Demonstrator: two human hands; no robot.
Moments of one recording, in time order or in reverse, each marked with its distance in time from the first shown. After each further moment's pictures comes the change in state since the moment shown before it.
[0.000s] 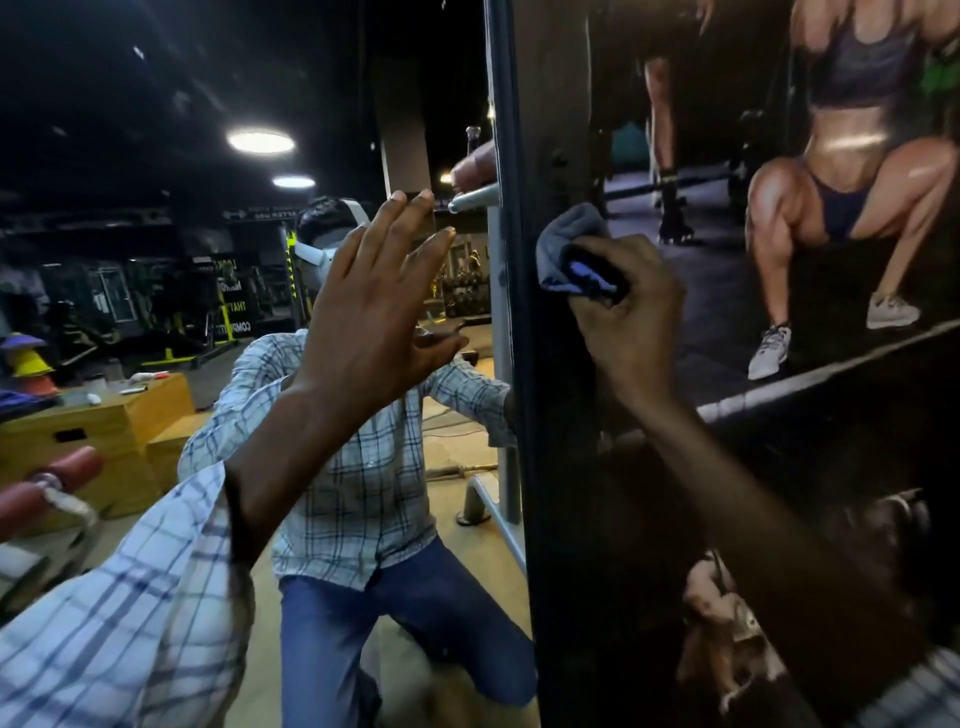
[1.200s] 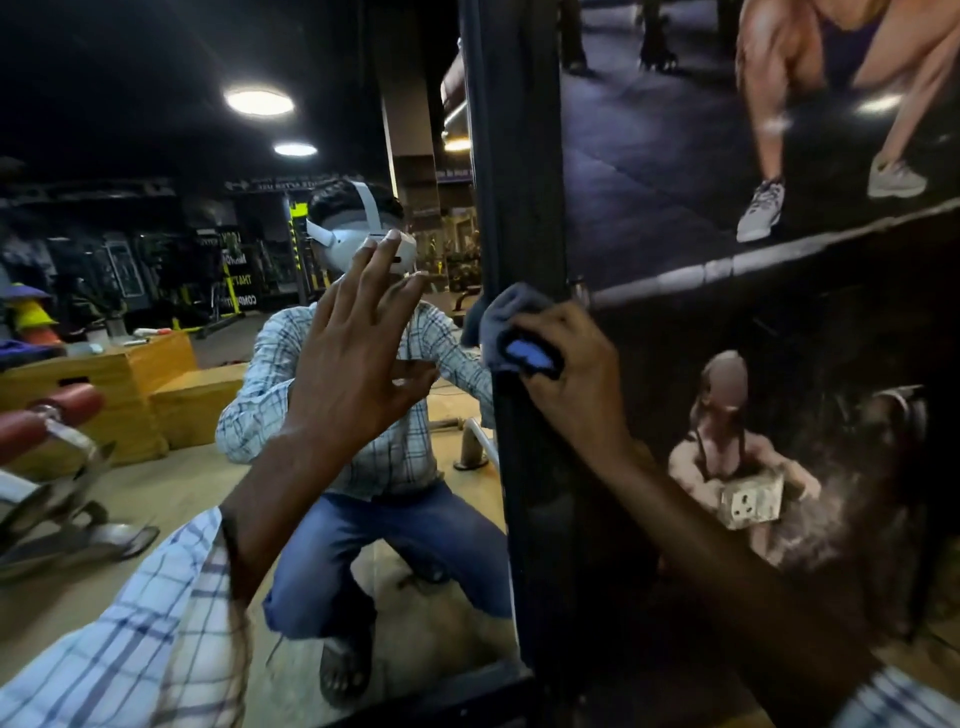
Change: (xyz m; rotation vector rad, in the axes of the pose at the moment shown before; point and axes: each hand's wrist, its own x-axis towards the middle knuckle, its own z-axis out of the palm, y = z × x) left_hand -0.190 0.078 0.058 -0.071 -0.087 -0.076; right_hand -0.223 0.040 -0.016 -0.018 -0.273 -0.013
